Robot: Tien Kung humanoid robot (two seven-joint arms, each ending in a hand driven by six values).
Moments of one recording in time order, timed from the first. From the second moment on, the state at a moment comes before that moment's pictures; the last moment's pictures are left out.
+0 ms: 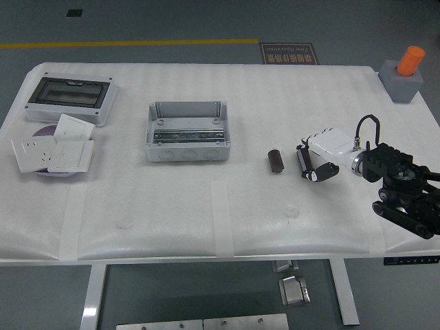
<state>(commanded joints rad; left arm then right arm) -0.02 0.18 -0.14 -0.22 0.80 0.08 0.09 0.86 -0.52 0.09 0.91 -1.75 -0.24 0.01</state>
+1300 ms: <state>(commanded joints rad) 0.01 0.17 -0.19 -0.21 0.84 0.07 0.12 0.80 -0.18 0.68 1.05 -1.83 -0.31 -0.06</state>
